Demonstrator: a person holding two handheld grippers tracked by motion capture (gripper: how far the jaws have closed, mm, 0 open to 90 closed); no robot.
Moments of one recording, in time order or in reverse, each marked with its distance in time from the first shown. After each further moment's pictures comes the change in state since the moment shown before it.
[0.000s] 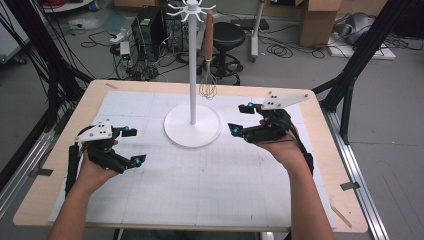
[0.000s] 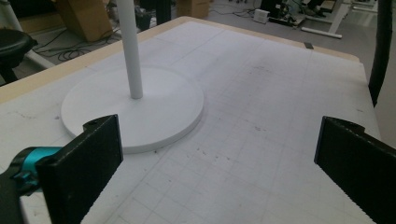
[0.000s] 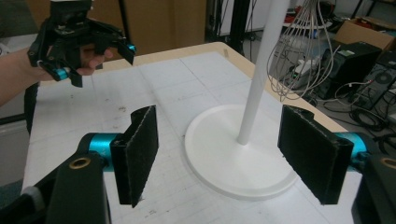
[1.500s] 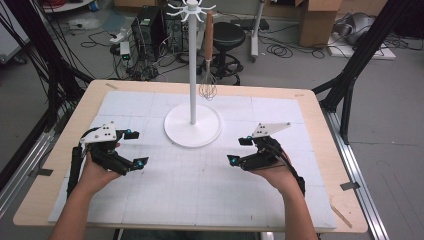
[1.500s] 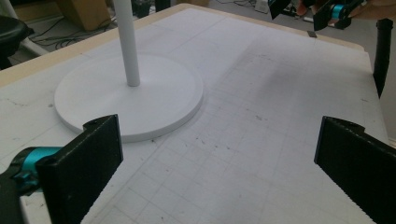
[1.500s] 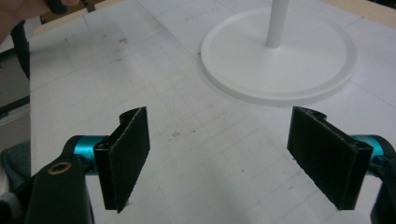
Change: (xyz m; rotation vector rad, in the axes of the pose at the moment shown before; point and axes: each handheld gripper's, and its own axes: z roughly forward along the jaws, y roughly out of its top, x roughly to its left) left arm -0.001 -0.007 0.007 0.039 0.001 -0.013; right arm 0.014 -0.086 0.025 0.204 0.019 0.189
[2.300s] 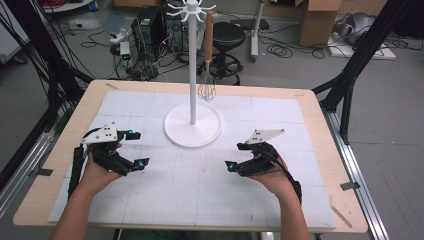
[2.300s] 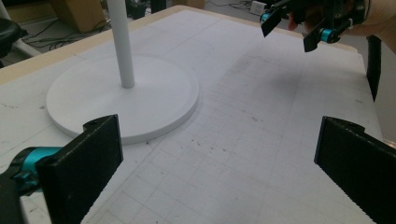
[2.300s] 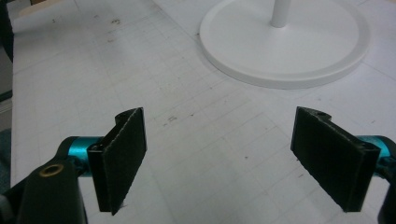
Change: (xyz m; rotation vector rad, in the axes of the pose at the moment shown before) left arm 0.000 -0.002 0.003 -0.004 -0.020 0.003; right arm 0.002 -0.014 0.014 0.026 -0.006 -0.017
